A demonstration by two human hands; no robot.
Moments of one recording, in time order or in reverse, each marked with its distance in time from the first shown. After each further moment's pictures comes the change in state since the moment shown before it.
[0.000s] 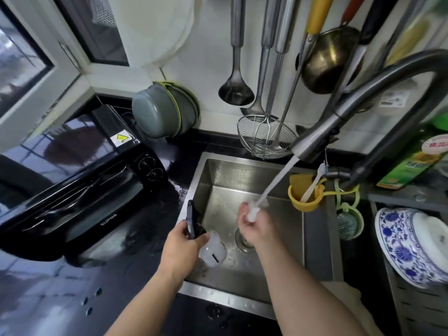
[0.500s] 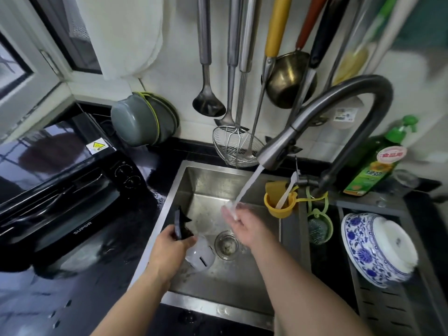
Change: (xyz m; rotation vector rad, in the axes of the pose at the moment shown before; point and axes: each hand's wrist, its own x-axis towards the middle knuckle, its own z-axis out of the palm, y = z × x) left_hand -0.002 0.010 0.028 -0.036 -0.050 -0.099; right_hand -0.024 -0.040 0.005 -0.508 0.023 -0.186
